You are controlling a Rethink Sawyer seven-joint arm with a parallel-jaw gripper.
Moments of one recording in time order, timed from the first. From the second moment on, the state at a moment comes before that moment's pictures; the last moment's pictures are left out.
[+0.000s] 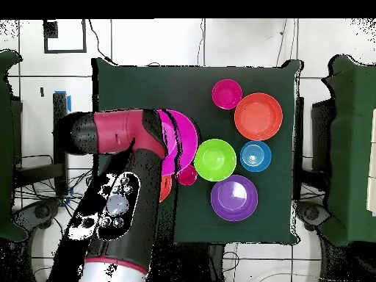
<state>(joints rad) 0.27 -0.54 -0.33 1.31 0.03 0.75 2.18</state>
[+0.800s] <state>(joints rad) 0.33 -0.51 -0.41 1.30 -0.02 0.77 2.18</state>
